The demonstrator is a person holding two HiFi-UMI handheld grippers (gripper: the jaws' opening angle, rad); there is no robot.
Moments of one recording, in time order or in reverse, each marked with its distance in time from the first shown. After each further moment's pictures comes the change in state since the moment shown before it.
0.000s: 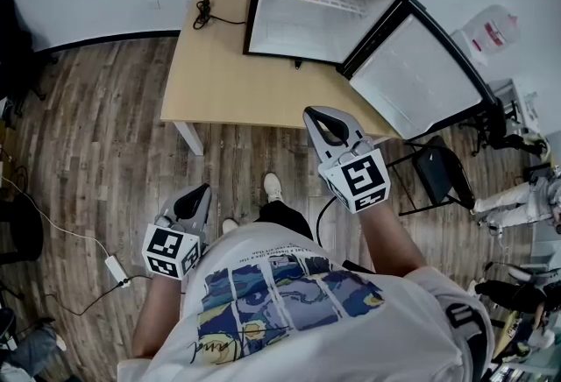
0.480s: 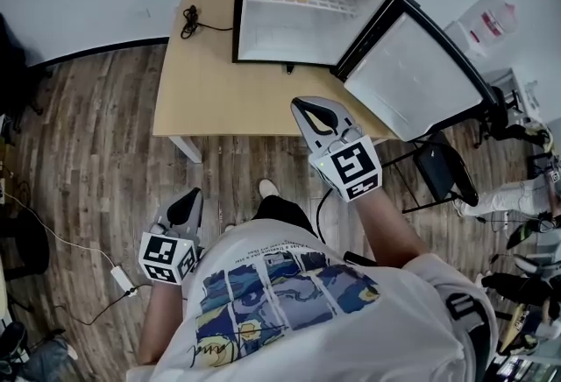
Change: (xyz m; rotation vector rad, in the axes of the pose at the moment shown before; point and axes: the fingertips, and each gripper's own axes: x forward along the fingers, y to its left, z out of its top) left arm 0.029 0.020 0.013 -0.011 0.008 0.049; right arm 0.036 -0.040 -0.005 -0.009 -0.009 0.021
